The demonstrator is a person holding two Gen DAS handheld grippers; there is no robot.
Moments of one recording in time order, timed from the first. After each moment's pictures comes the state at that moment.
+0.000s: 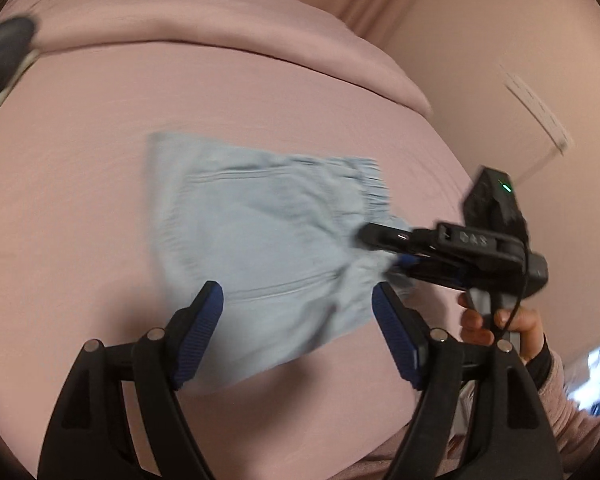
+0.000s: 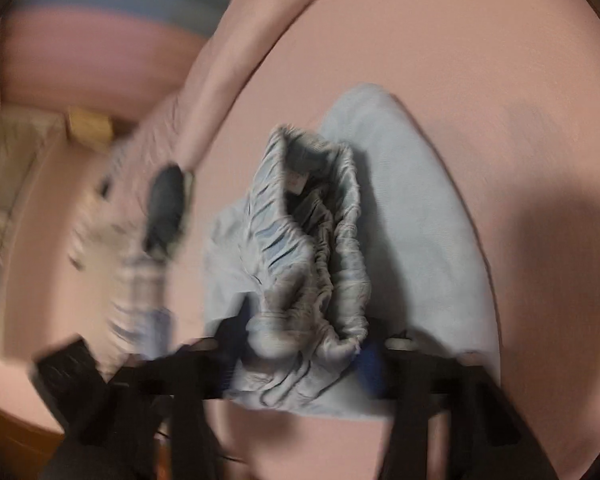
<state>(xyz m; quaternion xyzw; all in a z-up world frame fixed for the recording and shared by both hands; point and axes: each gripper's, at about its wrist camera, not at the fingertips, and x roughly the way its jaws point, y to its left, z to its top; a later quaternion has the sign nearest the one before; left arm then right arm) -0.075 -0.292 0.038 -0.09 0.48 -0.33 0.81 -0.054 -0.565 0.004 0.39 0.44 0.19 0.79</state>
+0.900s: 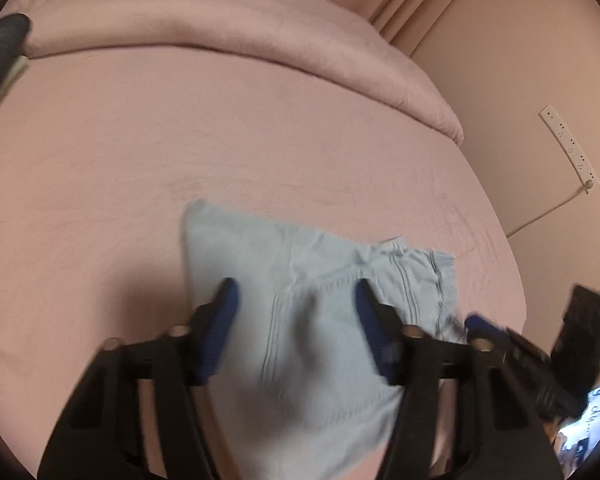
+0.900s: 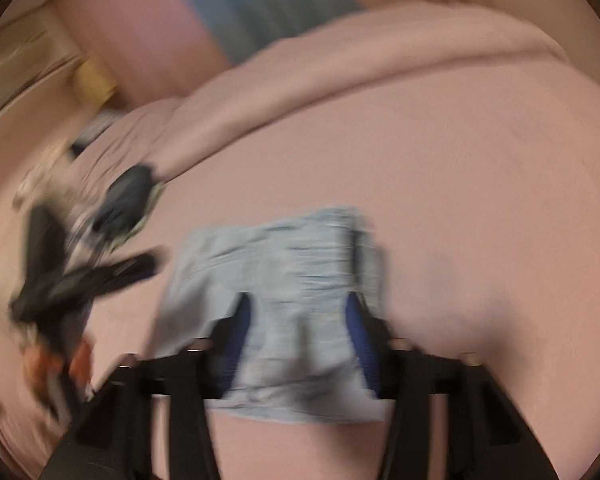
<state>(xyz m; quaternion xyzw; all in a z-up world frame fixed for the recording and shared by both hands) 0.037 -0.331 0.036 -0.09 0.51 -0.30 0.80 -0.086 -0.560 0.072 0.18 0.36 0.13 0.91</state>
